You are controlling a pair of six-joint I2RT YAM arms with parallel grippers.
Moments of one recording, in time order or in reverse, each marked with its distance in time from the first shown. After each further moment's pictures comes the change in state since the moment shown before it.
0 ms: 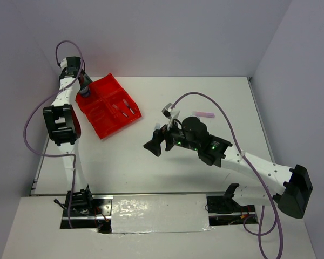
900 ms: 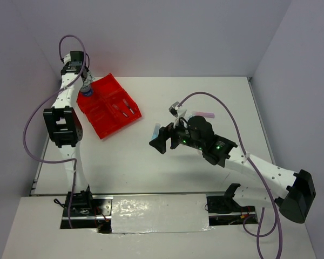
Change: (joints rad) left arm -0.068 -0.075 0.044 -0.173 -0.059 -0.010; right arm -0.061 -0.055 -0.030 -0.034 0.003 0.011
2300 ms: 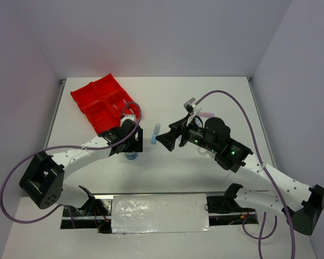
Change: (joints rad) left arm -0.750 -0.869 -1.320 0.259 0.052 -0.047; right arm -0.031 -0.160 -0.009 0.014 0.003 0.023
